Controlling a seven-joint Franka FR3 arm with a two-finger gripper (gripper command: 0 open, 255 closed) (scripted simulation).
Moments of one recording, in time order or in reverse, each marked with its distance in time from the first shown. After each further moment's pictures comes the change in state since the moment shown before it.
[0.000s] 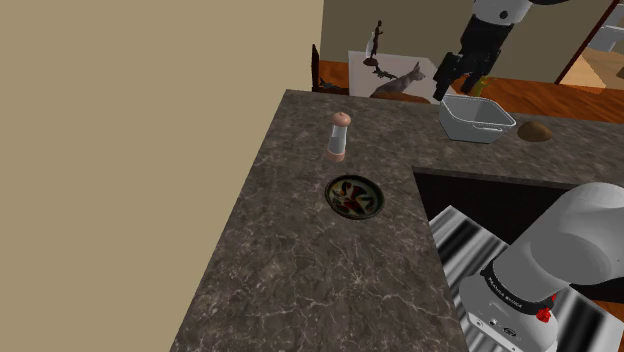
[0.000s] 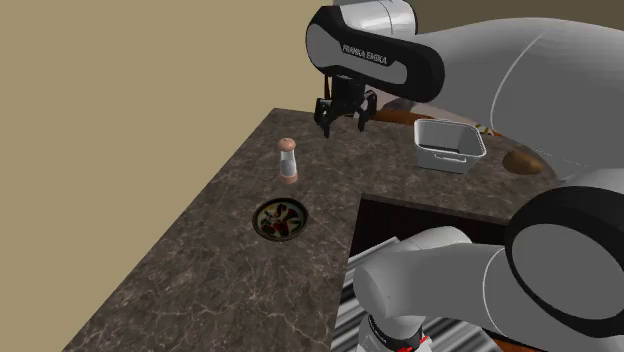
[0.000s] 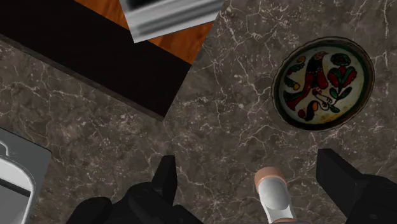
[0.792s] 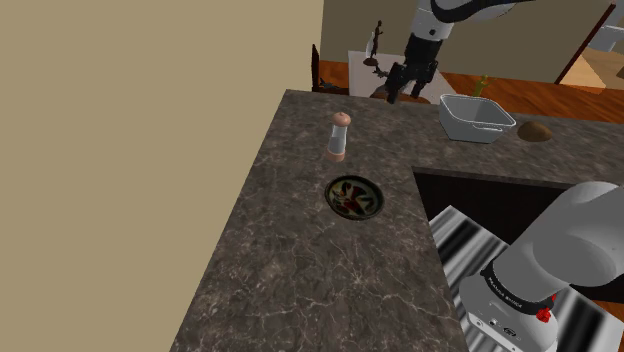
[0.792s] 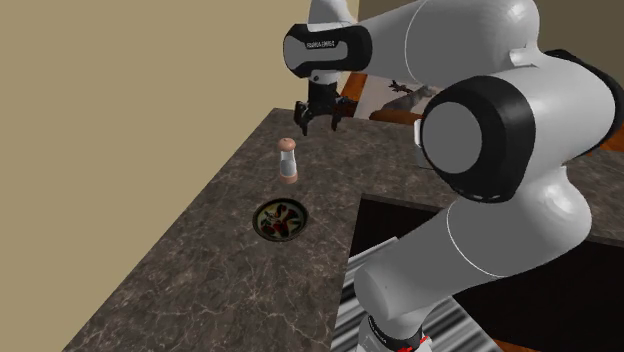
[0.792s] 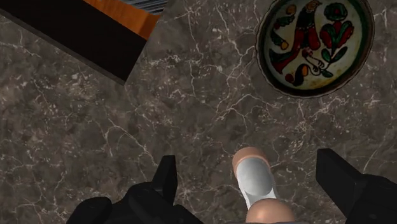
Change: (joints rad) arm 0.046 0.396 -0.051 0.165 0.068 0.185 -0.077
